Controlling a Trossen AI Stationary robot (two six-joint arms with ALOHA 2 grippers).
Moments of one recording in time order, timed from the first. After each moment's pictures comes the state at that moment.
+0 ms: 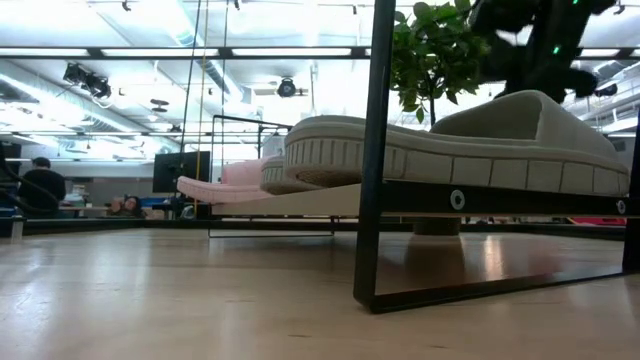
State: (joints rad) left arm -0.61 1.50 1.58 -0.52 -1.36 -0.75; right arm -0.18 1.07 0.81 -0.95 0.18 0.03
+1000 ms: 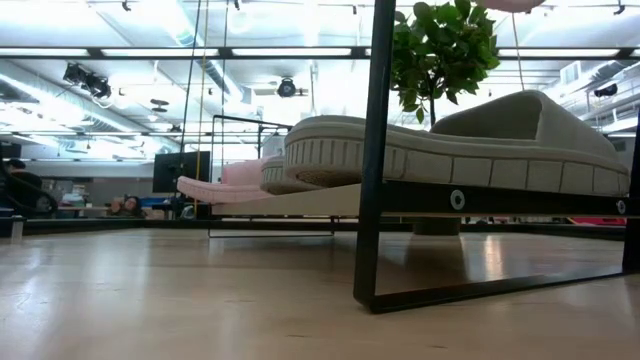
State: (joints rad) left arm -0.46 1.50 1.58 -0.43 -0.95 -0.17; right arm -0.13 1.13 1.45 -1.10 -0.56 0.07
